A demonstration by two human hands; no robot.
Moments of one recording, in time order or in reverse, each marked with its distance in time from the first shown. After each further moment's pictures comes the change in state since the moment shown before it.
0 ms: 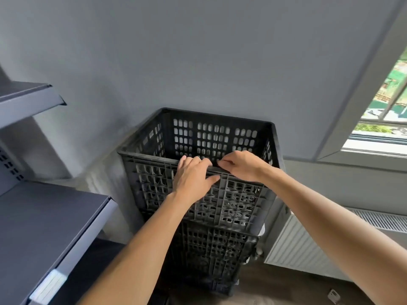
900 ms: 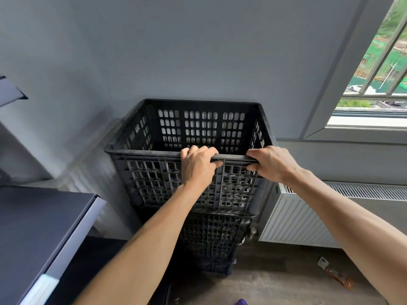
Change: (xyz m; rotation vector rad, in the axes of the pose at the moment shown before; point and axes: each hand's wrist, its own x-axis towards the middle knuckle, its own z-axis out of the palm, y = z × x) left_hand 0.015 0.034 0.033 -0.103 0.129 0.006; right_hand -0.065 0.076 0.012 -0.354 0.227 0.079
